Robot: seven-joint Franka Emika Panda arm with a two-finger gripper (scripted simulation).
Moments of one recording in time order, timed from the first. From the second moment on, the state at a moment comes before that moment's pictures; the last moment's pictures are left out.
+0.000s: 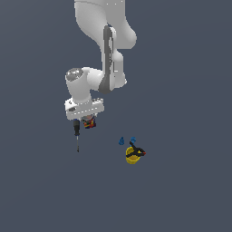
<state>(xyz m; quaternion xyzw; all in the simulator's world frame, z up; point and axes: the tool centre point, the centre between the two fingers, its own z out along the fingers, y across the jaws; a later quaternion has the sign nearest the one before) -0.117 -0.164 0.063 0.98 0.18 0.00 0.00</state>
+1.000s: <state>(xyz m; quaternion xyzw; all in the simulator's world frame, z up) -0.093 -0.170 0.147 0.98 0.18 0.00 0.00</state>
